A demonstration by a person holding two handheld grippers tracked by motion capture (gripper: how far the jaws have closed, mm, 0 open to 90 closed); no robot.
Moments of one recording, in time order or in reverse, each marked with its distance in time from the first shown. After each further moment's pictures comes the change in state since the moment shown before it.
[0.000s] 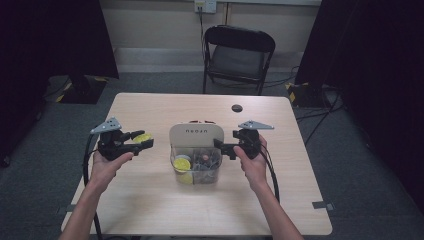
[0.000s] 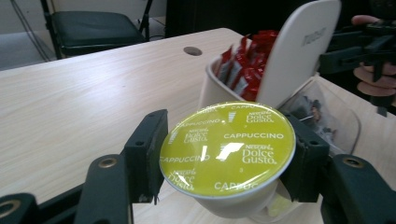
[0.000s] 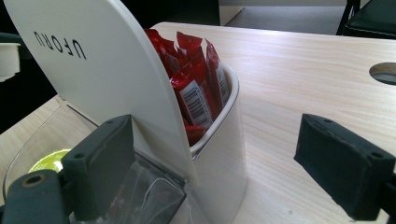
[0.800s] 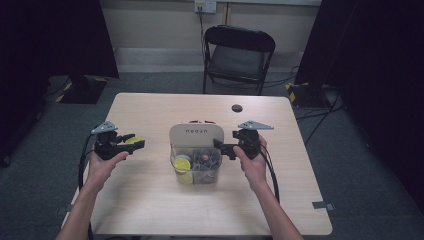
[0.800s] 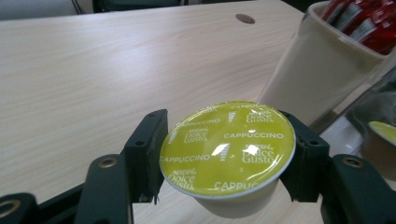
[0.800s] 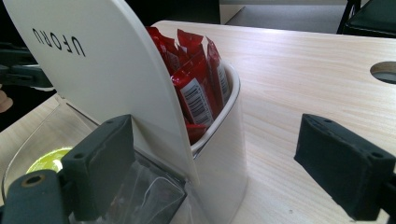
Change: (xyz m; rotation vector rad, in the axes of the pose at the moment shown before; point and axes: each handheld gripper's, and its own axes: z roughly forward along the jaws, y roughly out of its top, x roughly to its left) left arm 0.047 -0.036 0.011 0.082 0.120 -0.077; right arm 0.000 0.000 0.001 0.005 0.000 -0.003
